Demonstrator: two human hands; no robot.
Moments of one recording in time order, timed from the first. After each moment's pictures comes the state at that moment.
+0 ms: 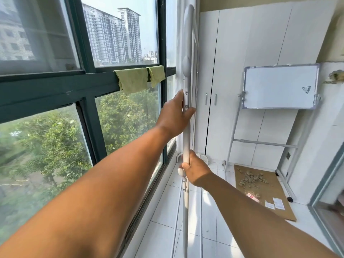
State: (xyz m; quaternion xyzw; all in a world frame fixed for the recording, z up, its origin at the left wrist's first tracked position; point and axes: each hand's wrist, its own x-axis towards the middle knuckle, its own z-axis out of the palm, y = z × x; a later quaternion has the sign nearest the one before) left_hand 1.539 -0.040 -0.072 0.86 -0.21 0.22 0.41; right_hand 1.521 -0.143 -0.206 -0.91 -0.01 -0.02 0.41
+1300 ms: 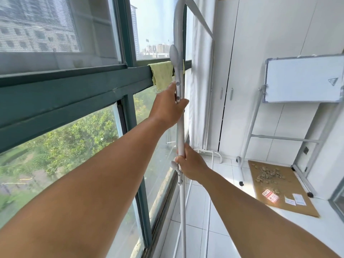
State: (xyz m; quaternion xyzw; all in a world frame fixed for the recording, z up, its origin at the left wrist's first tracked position) left_hand 1.617 0.135 -0.073 0.86 -0.18 0.23 0.41; right_hand 1.589 0.038 -0.208 -0.89 -0.03 -0.04 0.44
